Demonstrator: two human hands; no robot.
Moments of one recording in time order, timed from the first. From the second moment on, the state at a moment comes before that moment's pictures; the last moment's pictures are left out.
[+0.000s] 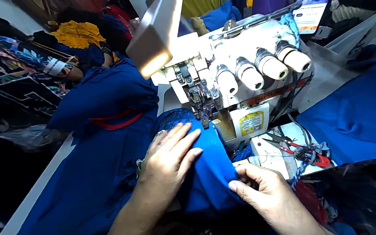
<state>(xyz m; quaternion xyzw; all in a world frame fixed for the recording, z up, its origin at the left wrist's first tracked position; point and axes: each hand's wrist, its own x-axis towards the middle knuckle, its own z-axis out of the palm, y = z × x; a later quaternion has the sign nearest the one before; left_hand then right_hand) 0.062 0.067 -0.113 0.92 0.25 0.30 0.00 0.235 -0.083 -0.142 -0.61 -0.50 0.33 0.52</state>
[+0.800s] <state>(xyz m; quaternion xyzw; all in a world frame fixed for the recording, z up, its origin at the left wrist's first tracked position) 0.043 0.069 -0.093 0.92 0.24 0.28 -0.14 0.234 -0.095 -0.132 -0.50 -0.42 0.53 0.54</state>
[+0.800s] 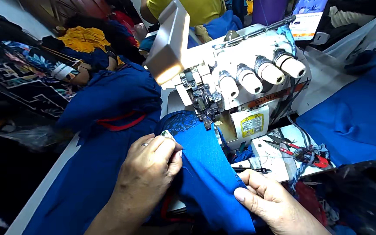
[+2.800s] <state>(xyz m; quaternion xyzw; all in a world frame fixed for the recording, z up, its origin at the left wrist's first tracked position) -0.063 0.007 -0.191 0.89 0.22 0.38 0.10 0.179 -0.160 -0.204 -0.50 -0.31 0.68 0.44</state>
